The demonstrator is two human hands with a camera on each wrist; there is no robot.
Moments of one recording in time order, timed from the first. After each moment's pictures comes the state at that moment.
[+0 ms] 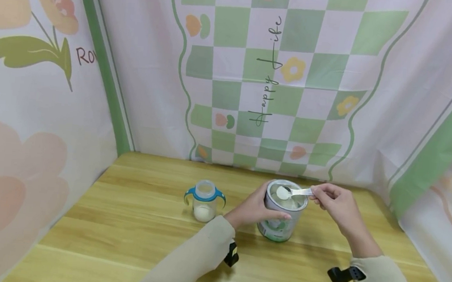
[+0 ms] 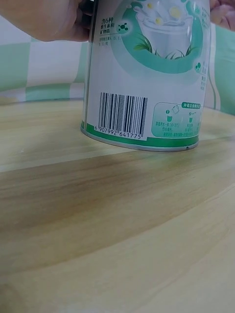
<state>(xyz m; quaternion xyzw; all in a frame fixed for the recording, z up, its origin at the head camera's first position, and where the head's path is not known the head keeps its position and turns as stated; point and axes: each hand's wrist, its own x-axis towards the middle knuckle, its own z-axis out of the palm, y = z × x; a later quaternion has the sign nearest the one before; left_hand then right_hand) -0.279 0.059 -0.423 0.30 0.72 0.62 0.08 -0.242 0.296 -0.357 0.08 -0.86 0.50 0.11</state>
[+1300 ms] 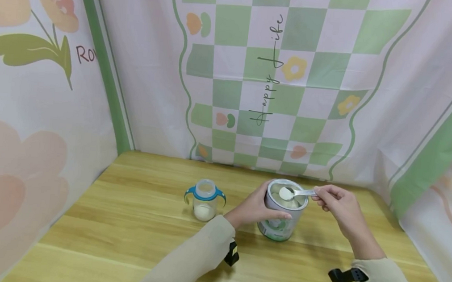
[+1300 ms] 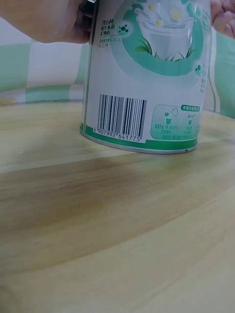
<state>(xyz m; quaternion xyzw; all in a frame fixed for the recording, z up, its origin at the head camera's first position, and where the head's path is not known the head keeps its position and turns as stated) -0.280 0.058 -0.424 0.29 0.73 0.62 0.08 -0.243 0.302 -0.364 0.07 -0.83 0.55 0.10</state>
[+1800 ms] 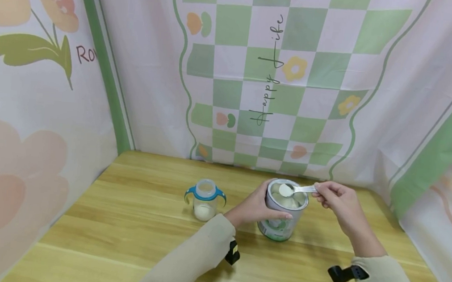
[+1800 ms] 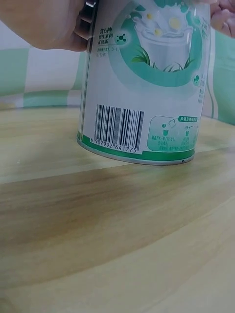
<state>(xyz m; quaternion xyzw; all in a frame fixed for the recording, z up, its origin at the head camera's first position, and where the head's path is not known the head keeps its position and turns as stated) -0.278 0.059 -0.420 0.27 0.74 0.61 0.08 -0.243 0.297 -0.353 0.09 -0.80 0.58 0.09</state>
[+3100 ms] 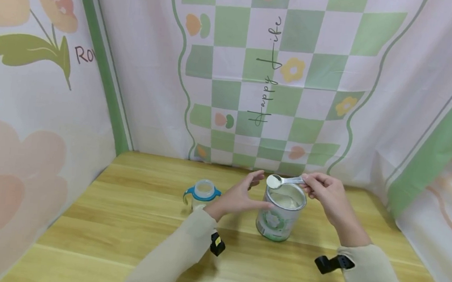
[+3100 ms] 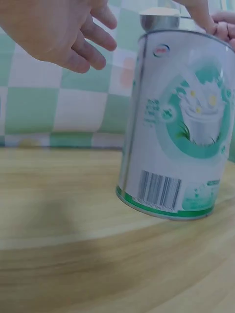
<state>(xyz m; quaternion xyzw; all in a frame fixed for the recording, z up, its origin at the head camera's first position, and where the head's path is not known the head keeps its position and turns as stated) -0.273 0.011 -0.384 0.27 0.79 0.54 0.09 -0.248 0.270 -0.334 0.11 -0.79 0.60 0.08</state>
